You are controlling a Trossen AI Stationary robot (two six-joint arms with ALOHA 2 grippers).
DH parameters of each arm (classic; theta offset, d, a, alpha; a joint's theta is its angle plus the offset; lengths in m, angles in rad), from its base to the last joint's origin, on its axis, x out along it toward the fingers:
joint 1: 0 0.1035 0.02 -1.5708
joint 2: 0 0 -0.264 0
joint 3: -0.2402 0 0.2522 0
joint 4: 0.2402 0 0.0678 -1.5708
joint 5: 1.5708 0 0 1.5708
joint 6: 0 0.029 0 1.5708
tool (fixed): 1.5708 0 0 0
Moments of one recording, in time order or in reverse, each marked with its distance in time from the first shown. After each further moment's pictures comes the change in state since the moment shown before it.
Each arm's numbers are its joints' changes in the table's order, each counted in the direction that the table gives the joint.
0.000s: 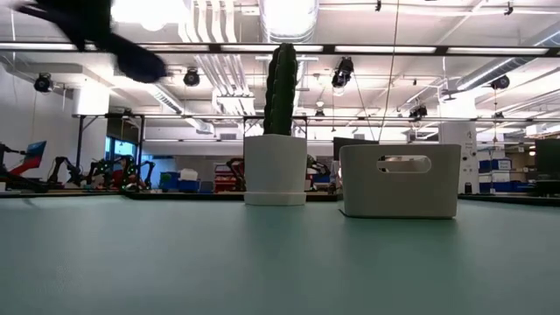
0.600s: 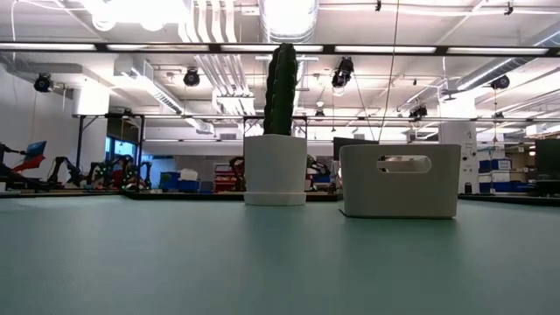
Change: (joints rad) left arm -0.322 0.000 0.037 0.030 0.238 -0.564; right arm 0.000 -0.001 0.000 -0.053 -0.017 -0.044
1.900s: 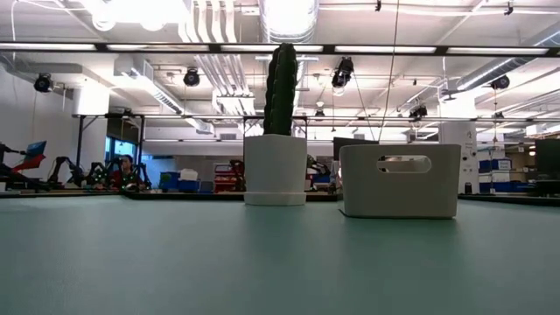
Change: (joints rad) left arm -0.073 0.051 0.100 -0.066 0.124 -0.080; right arm 0.000 0.000 0.000 -0.006 0.002 -0.025
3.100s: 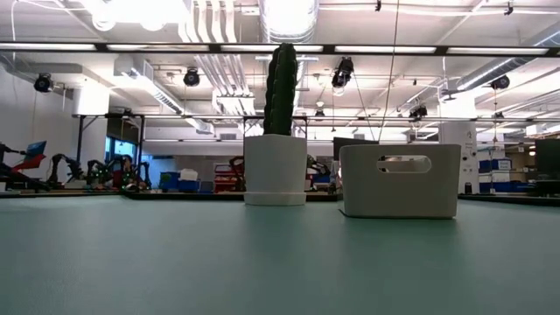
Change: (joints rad) left arm -0.057 0.044 0.014 -0.049 0.152 0.266; right arm 0.000 0.000 0.000 0.000 0.000 -0.008
